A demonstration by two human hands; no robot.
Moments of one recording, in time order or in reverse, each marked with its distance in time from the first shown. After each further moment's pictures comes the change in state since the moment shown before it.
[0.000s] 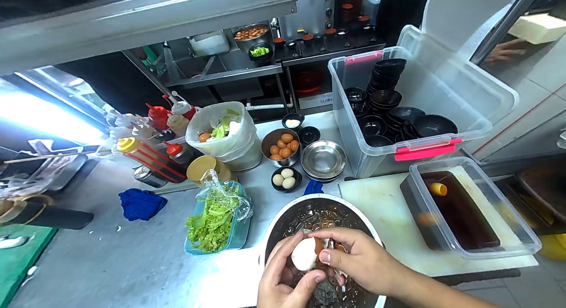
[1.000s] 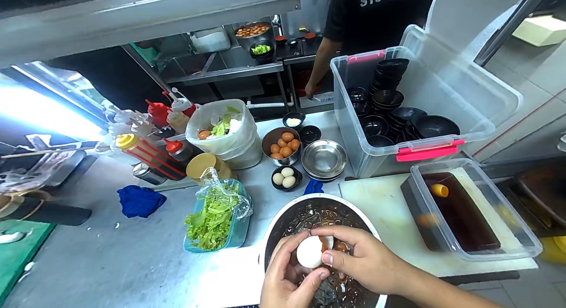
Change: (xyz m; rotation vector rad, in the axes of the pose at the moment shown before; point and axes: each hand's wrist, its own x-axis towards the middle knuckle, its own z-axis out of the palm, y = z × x) left_hand 0.003 0.002 0.003 0.012 -0.034 -0.078; right_hand 0.001 -0.001 -0.008 -0.150 -0.023 -0.046
